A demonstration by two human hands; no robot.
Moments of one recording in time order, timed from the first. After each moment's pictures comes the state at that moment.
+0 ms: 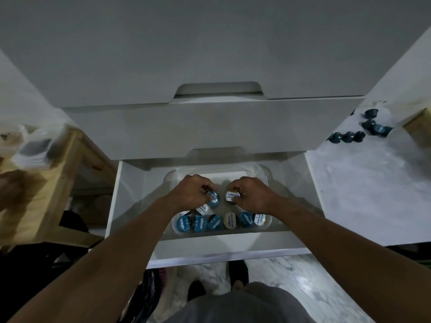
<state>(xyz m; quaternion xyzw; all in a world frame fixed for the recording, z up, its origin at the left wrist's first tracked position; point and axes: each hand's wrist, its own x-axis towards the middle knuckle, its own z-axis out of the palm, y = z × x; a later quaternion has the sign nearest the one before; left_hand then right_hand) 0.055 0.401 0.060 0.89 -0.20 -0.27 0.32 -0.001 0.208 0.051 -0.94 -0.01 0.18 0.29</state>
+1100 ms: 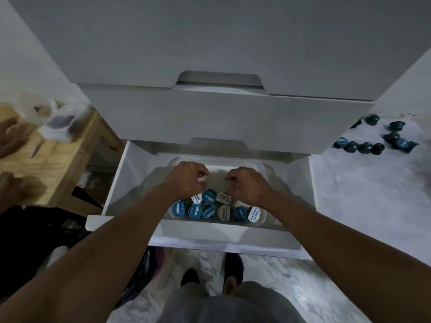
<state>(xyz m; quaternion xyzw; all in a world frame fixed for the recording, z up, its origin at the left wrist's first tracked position) 0.040 0.399 0.084 0.94 -0.13 -0.19 0.25 0.011 0.207 0.056 -0.95 -0.04 0.15 0.27</state>
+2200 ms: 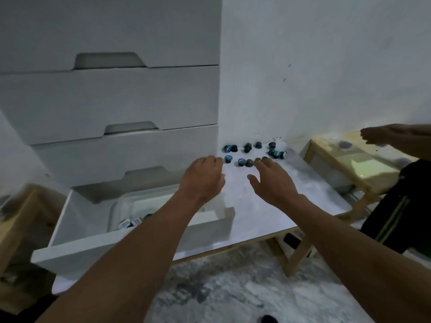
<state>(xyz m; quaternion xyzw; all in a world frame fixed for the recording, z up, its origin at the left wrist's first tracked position) -0.106 0.231 0.204 0.89 -0.42 0.18 0.06 -0.187 0.050 0.185 -0.97 0.14 -0.15 0.10</state>
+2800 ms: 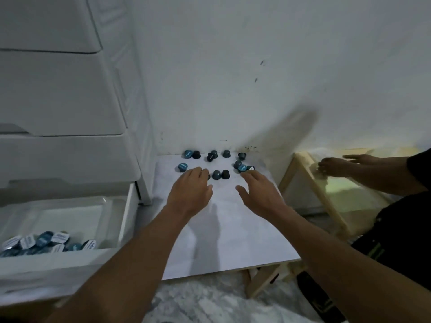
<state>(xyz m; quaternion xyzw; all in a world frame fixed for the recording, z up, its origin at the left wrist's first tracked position) -0.077 -0.013 0.140 0.93 -0.32 0.15 0.14 -0.150 -0.200 0.149 -0.99 0.06 -0.09 0.12</state>
